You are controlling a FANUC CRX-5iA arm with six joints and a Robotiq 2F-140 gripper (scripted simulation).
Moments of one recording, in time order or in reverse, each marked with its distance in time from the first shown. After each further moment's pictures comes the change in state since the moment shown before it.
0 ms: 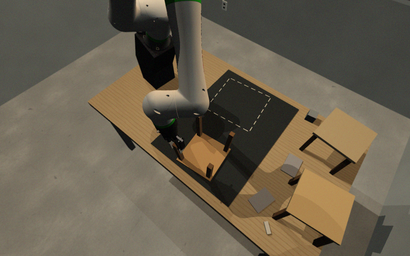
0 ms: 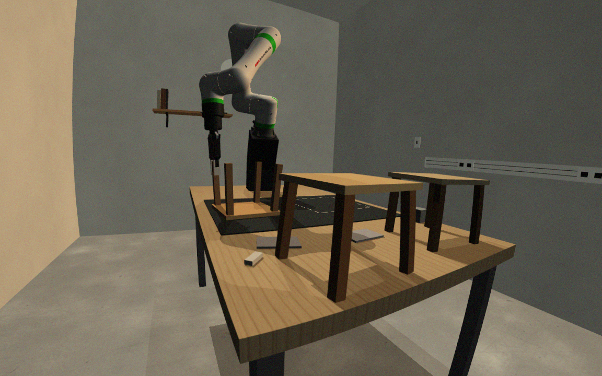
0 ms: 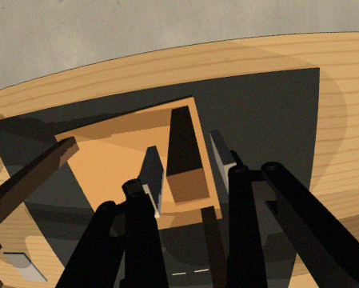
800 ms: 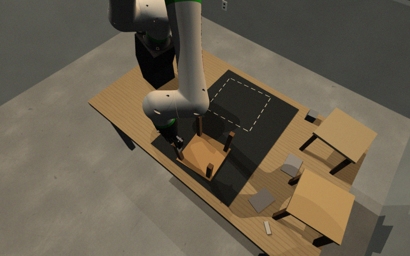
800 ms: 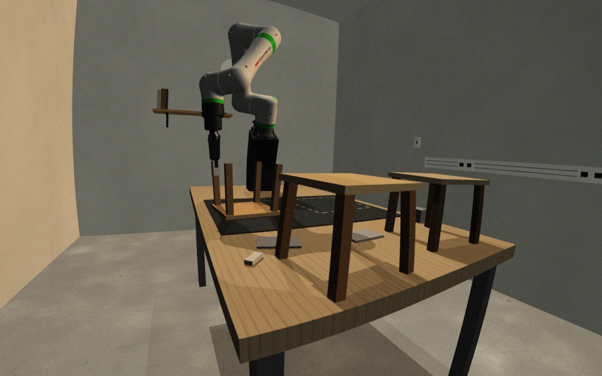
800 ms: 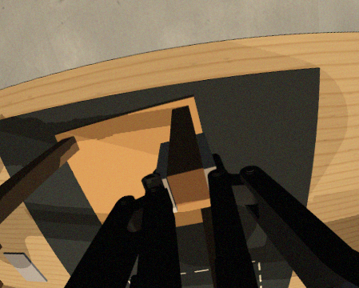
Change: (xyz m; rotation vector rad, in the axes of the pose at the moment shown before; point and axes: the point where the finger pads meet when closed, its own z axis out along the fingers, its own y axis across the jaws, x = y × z) arm 0.000 0.000 0.000 0.000 0.000 0.000
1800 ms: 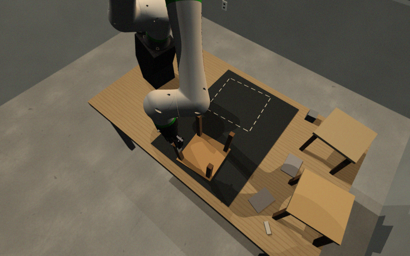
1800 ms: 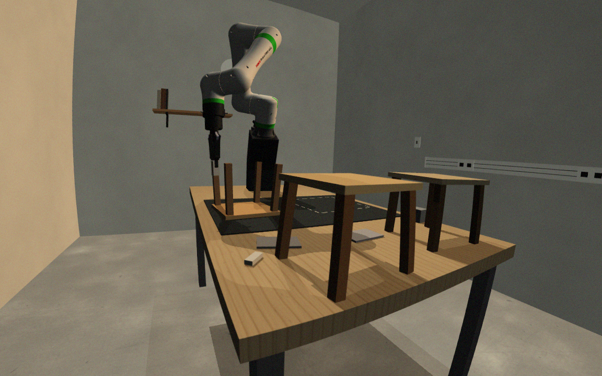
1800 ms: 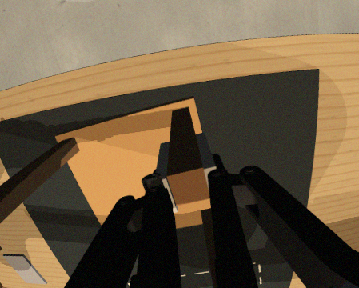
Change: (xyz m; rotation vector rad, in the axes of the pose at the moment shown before) arm 0.000 0.001 0.000 -0.002 0.012 0.001
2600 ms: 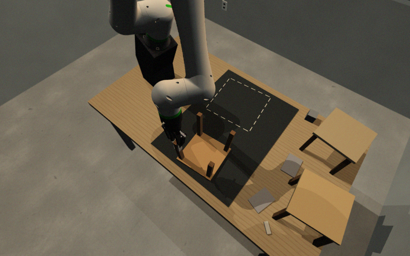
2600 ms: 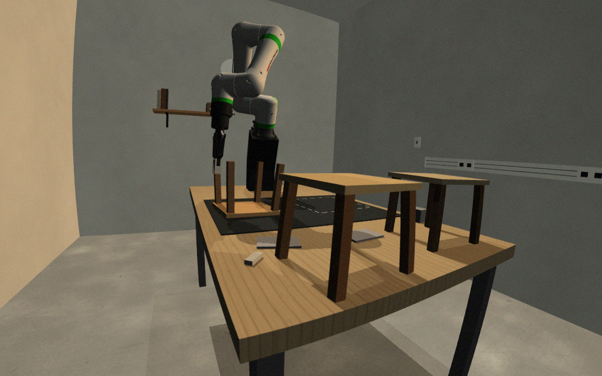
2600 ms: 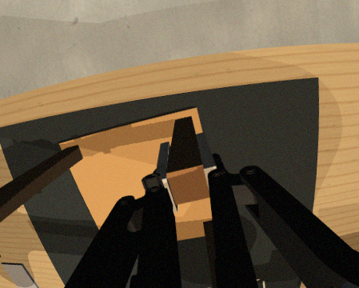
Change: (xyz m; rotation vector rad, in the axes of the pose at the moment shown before) arm -0.007 -0.001 -0.007 0.004 0.113 -0.008
